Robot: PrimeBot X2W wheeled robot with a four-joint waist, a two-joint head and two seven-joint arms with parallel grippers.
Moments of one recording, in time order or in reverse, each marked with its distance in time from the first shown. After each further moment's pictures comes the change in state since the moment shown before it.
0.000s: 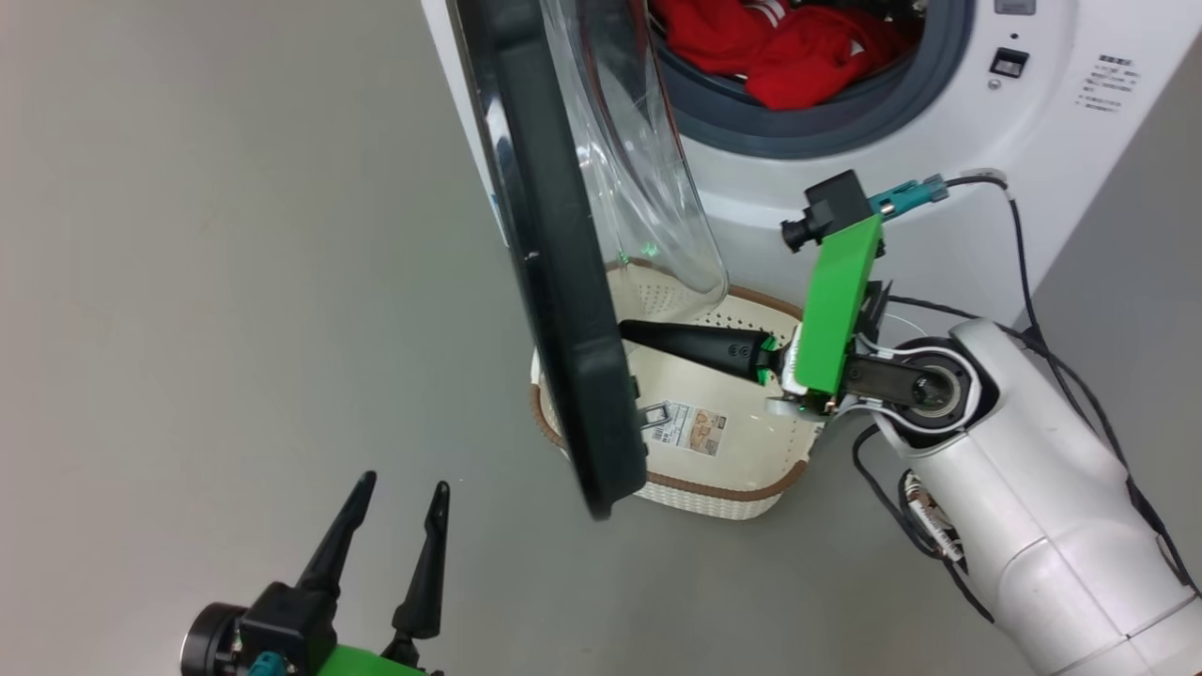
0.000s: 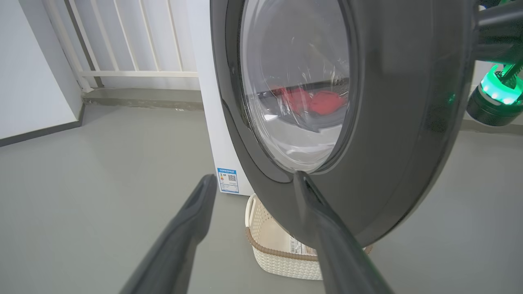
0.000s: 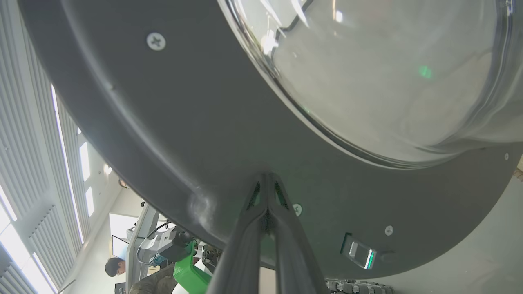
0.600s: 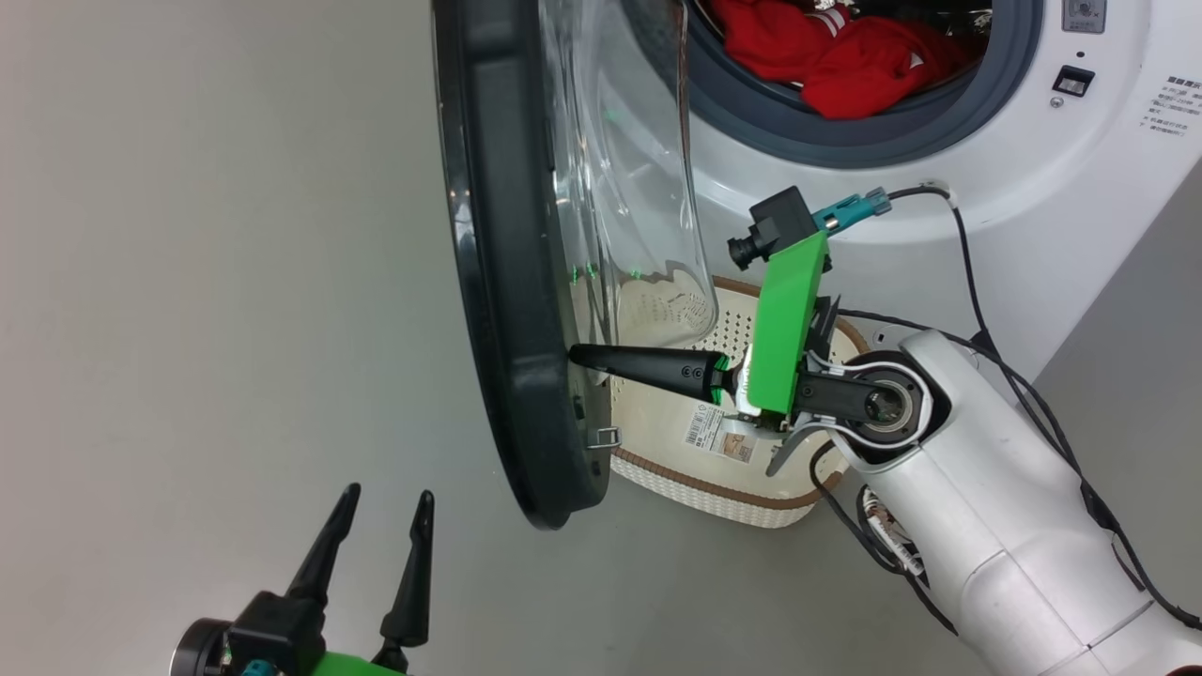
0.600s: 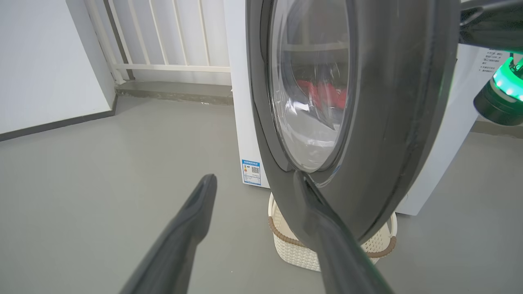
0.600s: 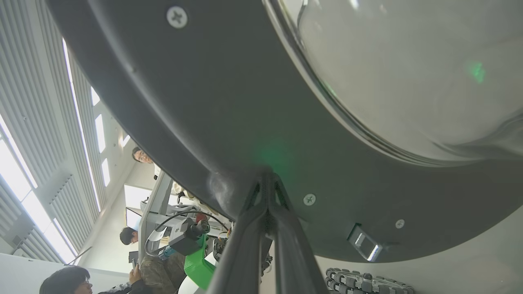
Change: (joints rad) left arm 0.014 0.000 0.020 0.012 -0.004 0.015 0.000; right arm 0.000 0.051 0.035 -0.001 -0.008 0.000 0.000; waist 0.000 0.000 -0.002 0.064
